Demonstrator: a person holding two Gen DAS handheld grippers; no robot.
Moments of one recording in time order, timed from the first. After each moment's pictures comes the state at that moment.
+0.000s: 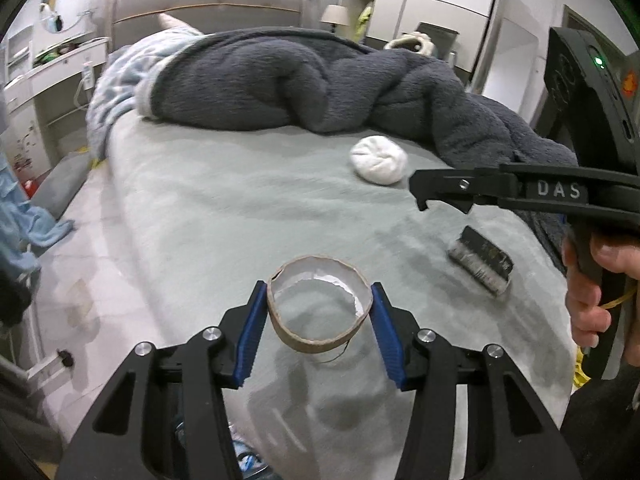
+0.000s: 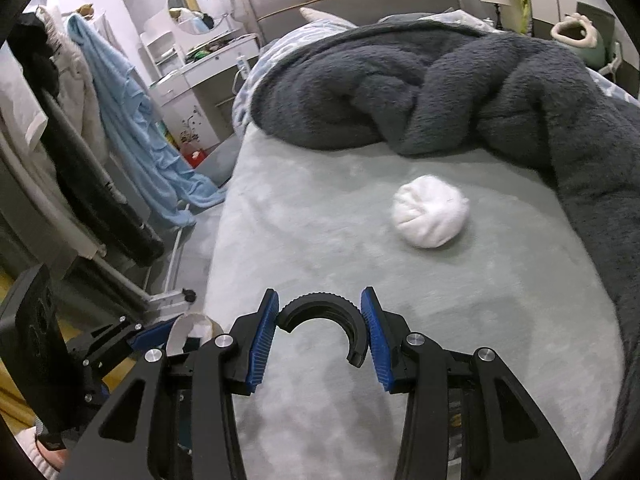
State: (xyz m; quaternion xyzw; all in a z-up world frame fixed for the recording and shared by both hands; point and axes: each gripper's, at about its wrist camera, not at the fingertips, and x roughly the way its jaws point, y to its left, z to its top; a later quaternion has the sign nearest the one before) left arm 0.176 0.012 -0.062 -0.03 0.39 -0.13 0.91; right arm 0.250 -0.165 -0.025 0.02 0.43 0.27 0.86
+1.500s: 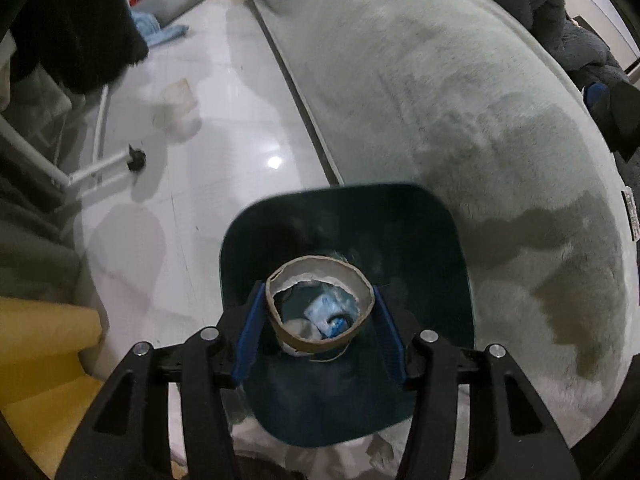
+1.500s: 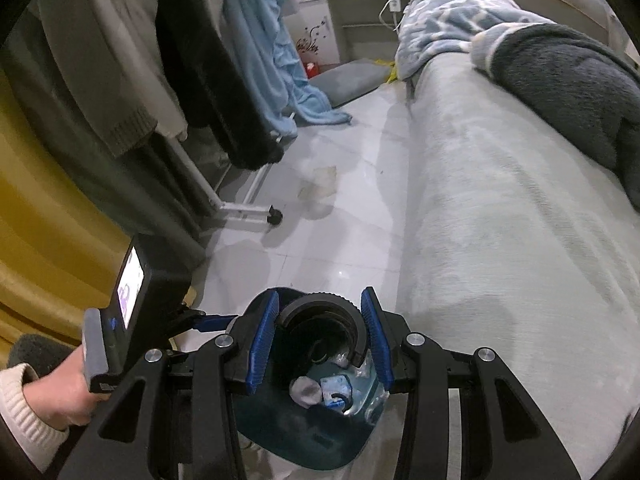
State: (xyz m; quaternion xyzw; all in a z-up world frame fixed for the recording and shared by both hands) left arm 0.100 0.218 -0.183 -0.16 0.59 0.02 0.79; right arm 0.177 0.075 -0.072 -0.13 0.47 0.42 0.77
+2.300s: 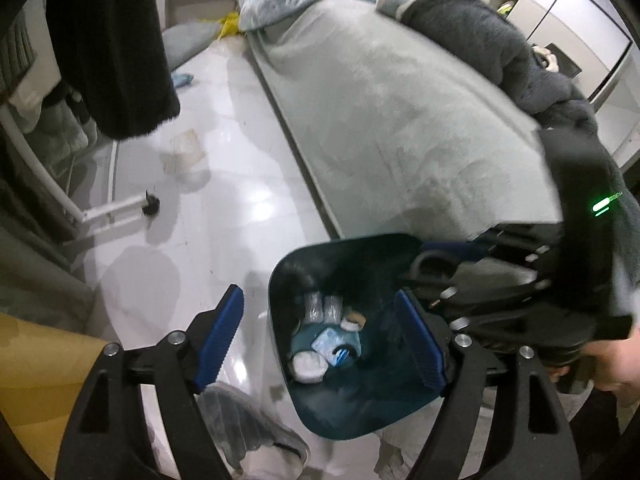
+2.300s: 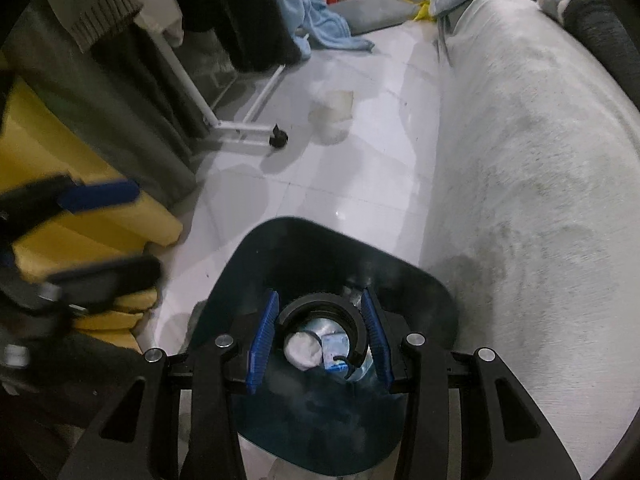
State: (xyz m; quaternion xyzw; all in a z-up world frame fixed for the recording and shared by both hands) left arm 0.069 0.253 -0.116 -0.15 0.50 0.01 0.85; right arm 0.156 0.133 -0.174 -0.22 0.54 0.41 0.70
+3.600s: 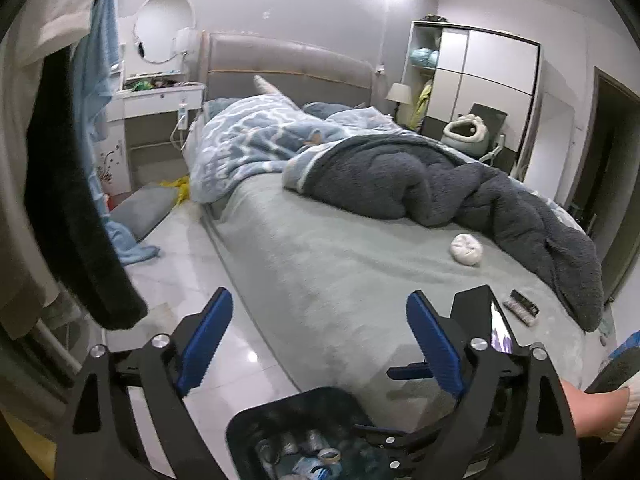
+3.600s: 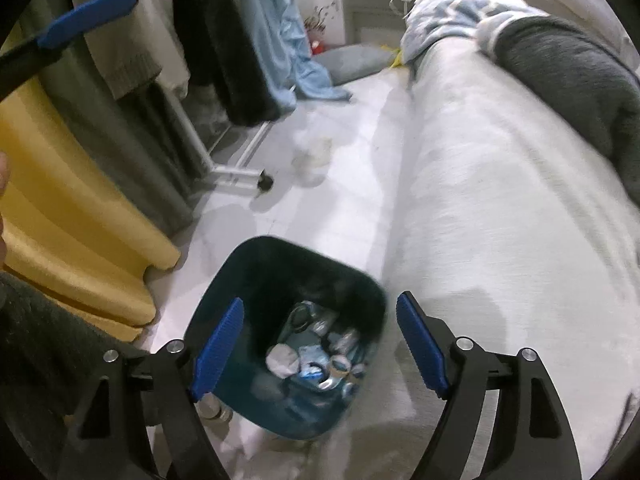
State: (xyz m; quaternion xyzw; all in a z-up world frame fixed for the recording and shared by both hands) left arm 0.080 0.177 0.028 -0.07 0.26 -0.03 0.96; right arm 0.168 0.040 -0.081 -0.18 0.46 0.41 0.77
